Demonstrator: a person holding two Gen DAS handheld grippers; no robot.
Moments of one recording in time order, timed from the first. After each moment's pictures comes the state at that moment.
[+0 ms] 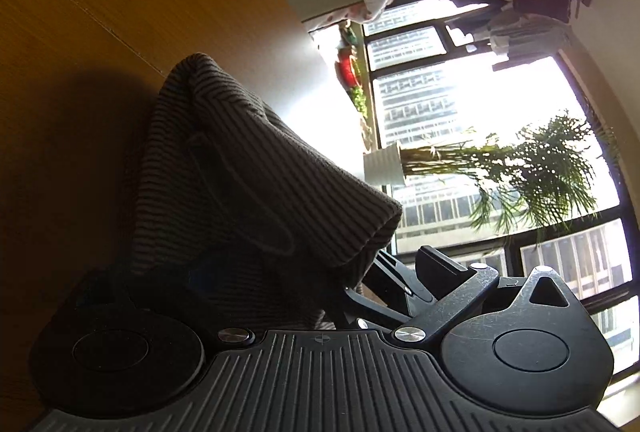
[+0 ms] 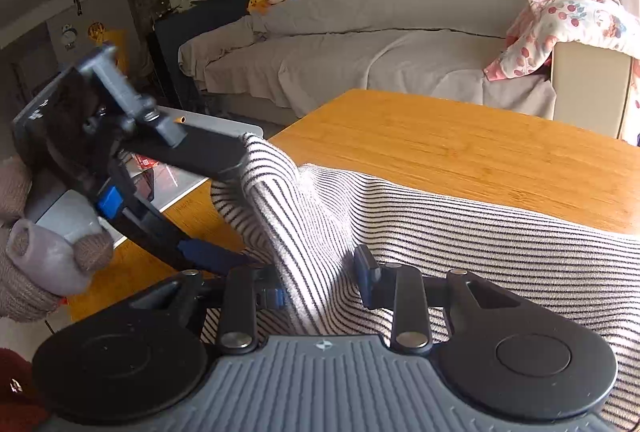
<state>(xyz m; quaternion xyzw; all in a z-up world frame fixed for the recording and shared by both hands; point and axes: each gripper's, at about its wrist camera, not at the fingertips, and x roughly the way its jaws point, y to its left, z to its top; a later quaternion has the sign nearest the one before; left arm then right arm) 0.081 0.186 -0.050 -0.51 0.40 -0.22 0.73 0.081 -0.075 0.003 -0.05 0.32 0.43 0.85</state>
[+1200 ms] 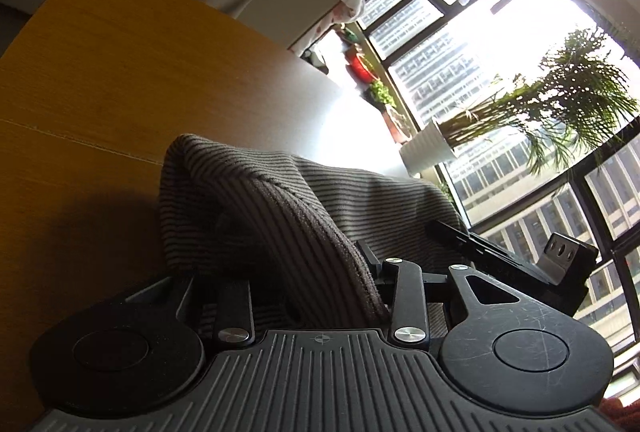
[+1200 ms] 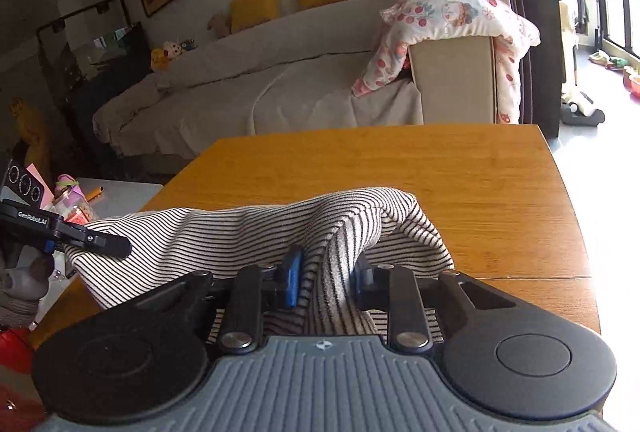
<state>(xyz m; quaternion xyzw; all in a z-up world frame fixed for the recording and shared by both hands) 0.075 0.170 -0.006 -0.31 0.38 -0.22 0.84 0.099 -0.227 0.029 0.04 0.31 0.31 0.90</state>
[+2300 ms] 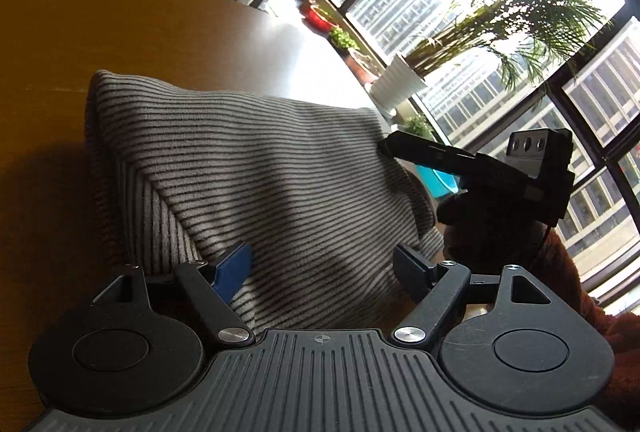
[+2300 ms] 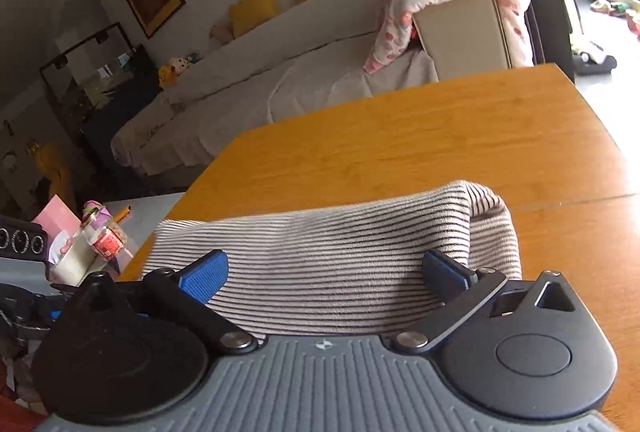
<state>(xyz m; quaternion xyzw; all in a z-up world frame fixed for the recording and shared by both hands) 0.037 0.109 -0.022 -0.23 0.41 -0.29 0.83 0.099 -0.211 -0.011 0.12 0.35 0.31 0.88</state>
